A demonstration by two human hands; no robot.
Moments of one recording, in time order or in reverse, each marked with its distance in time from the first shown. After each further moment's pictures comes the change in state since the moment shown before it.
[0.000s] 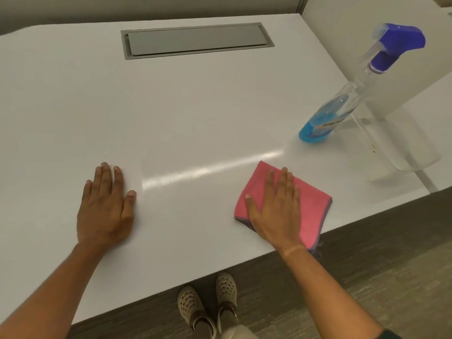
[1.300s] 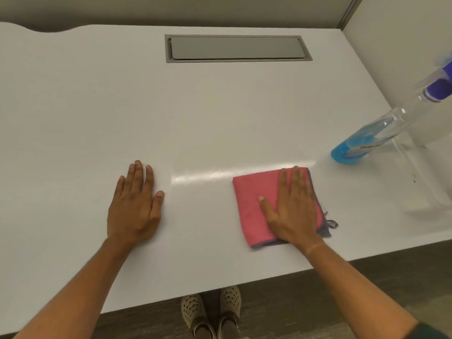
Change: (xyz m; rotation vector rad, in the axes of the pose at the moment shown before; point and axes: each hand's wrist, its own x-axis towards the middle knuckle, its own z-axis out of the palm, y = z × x) left_hand -0.002 0.001 0.000 -0.005 0.023 -0.007; right_hand 0.042 -0.010 0.004 0.017 0.002 -0.204
